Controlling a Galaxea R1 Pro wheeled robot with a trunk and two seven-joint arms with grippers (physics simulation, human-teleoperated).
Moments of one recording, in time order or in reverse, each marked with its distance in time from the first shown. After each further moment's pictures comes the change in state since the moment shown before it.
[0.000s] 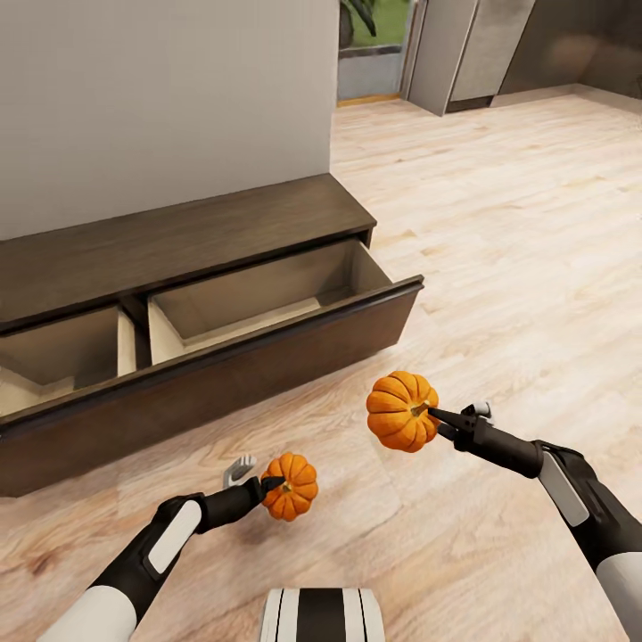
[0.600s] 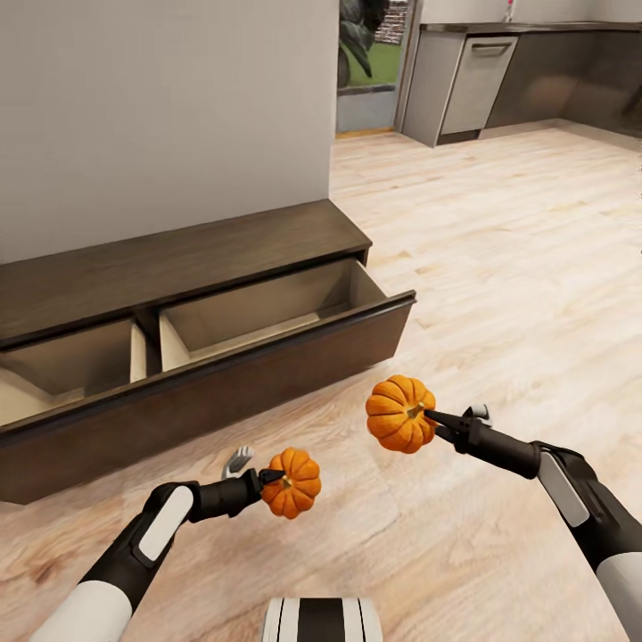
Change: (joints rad) left arm 0.000 0.005 0.080 -0.096 0.009 0.210 0.003; right arm 0.000 0.000 -0.003 0.008 -0.002 0.003 -0.091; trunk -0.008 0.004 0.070
